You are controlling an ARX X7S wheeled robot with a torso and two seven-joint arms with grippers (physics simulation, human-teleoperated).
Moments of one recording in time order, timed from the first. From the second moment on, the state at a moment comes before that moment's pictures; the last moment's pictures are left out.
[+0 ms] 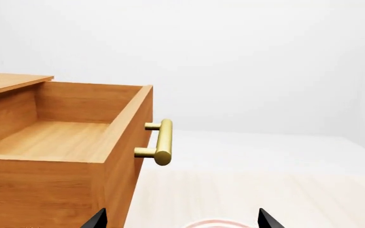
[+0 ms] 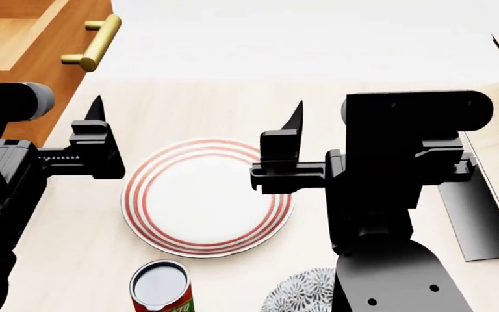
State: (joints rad) left arm -0.73 -0.09 0.06 0.49 -0.41 -1.14 -0.34; right arm 0.72 0.13 -0.09 -0.51 0.28 1.14 0.24
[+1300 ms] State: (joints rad) left arm -1.28 -0.12 0.40 -0.89 -0.43 -0.41 -0.40; right arm 0.67 0.14 -0.16 -0.46 0.31 1.08 0.28
